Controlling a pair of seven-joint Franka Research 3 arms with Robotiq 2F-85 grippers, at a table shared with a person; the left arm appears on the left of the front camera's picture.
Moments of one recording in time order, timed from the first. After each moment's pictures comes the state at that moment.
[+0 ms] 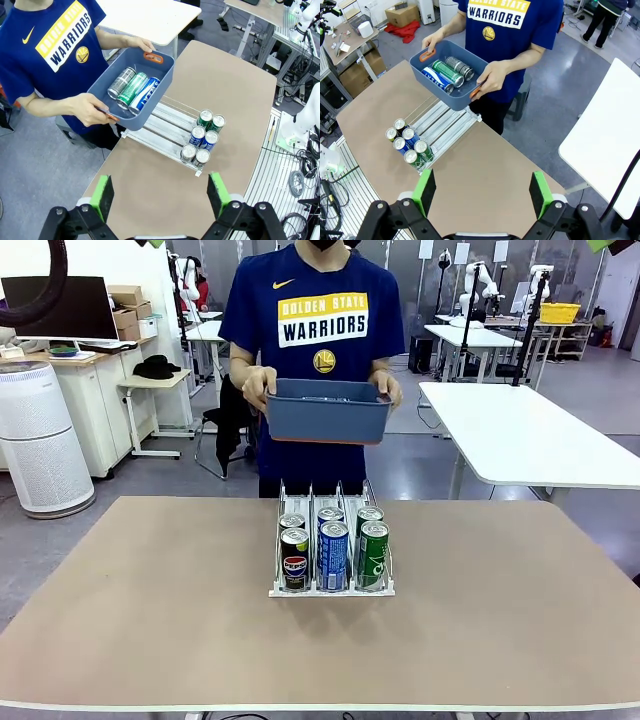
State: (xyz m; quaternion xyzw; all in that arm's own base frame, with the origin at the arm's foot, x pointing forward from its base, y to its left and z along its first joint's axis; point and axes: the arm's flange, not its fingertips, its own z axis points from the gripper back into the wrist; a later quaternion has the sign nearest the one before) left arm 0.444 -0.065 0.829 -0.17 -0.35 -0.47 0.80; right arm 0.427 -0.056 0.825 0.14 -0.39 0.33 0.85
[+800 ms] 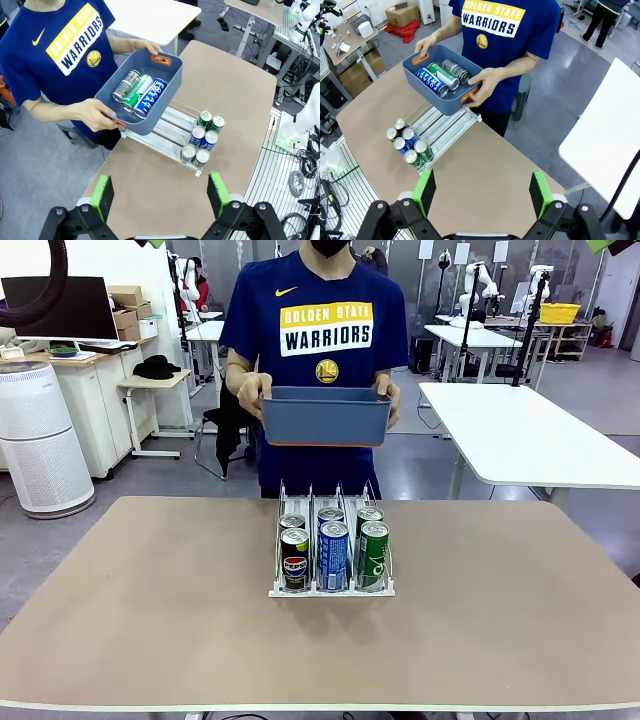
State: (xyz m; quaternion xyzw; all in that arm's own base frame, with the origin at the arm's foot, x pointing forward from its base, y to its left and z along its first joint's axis) left arm 0.444 -0.065 0.829 -0.17 -0.35 -0.47 0.80; right arm 0.427 -0.056 0.825 0.14 -0.39 0.33 0.85
